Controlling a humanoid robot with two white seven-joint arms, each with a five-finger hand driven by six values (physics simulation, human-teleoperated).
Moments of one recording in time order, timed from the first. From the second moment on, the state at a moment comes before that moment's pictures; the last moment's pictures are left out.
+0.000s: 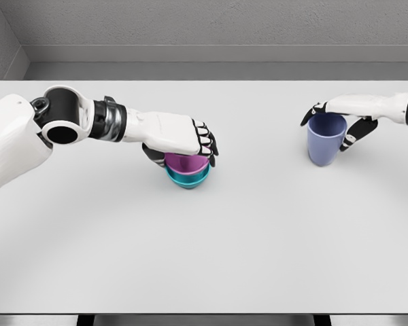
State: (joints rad) left arm -1.00 0.57 -1.03 -1.45 -0.41 -0.61 -0.61; right arm -1.01 -0.82 1.08 -1.00 -0.03 -0.61 0.57
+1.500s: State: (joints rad) left arm -0.67 0.86 -0.52 -1.41 -0.21 -0.62 -0.47; right arm -1.09 -0.82 1.07 -1.09 -0.03 -0.61 0.56
